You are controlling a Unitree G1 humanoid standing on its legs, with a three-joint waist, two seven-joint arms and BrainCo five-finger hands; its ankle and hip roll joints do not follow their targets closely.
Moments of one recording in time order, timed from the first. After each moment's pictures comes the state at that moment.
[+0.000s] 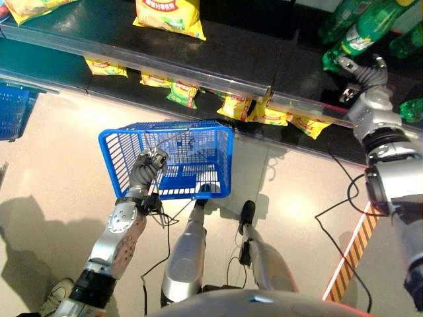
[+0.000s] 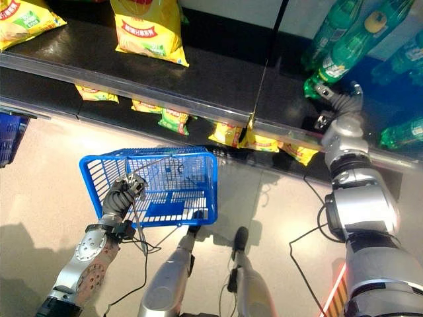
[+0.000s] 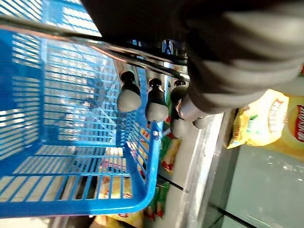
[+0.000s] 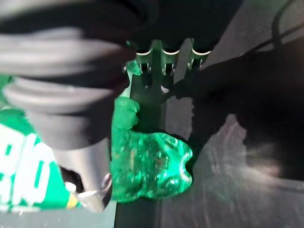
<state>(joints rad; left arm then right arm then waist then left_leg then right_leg) 0.04 0.49 -0.19 -0.06 -0.62 -0.10 0.15 -1.20 -0.65 0.17 1.26 0.66 -0.06 -0.29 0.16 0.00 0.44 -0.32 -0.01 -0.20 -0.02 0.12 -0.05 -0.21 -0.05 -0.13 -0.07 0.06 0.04</state>
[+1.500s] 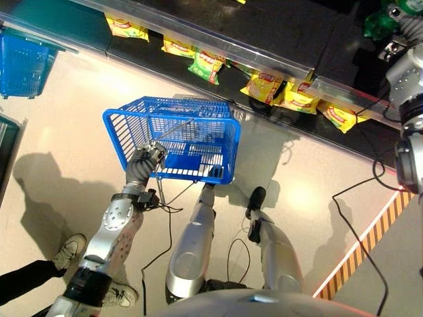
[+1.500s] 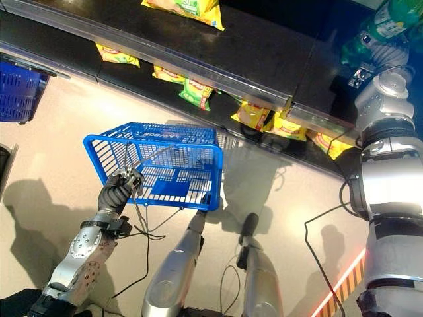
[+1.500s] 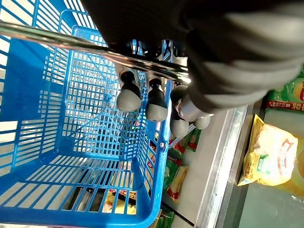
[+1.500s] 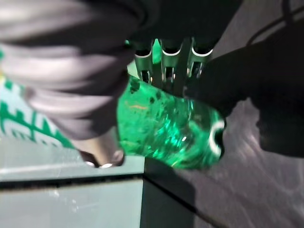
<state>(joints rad) 0.03 0.53 -0.19 -0.10 -0.65 -0.12 0.15 -1.41 -0.75 0.29 1.33 0.78 -0.06 -0.22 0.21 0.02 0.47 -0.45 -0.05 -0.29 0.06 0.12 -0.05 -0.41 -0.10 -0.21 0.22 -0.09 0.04</state>
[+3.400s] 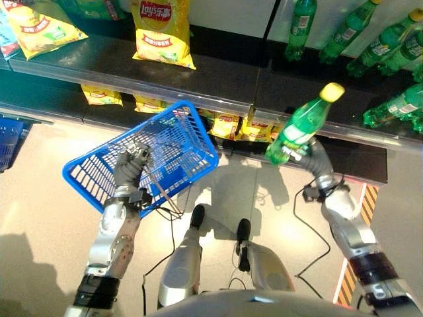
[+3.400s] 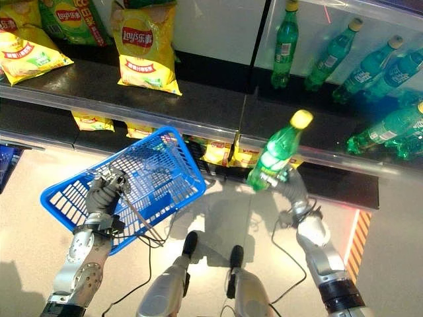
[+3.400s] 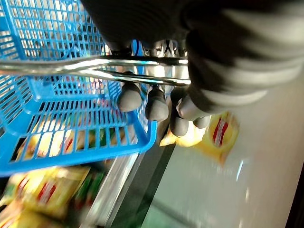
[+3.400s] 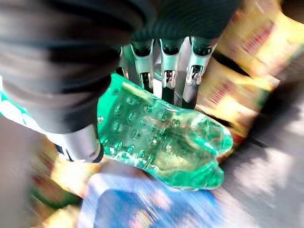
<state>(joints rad) -0.07 0.41 -0.21 -0.08 -0.68 -0.14 0.12 -0.14 -0.50 0.32 0.28 0.14 -0.14 -0.01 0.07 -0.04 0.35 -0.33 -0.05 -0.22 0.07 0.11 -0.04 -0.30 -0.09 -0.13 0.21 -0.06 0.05</state>
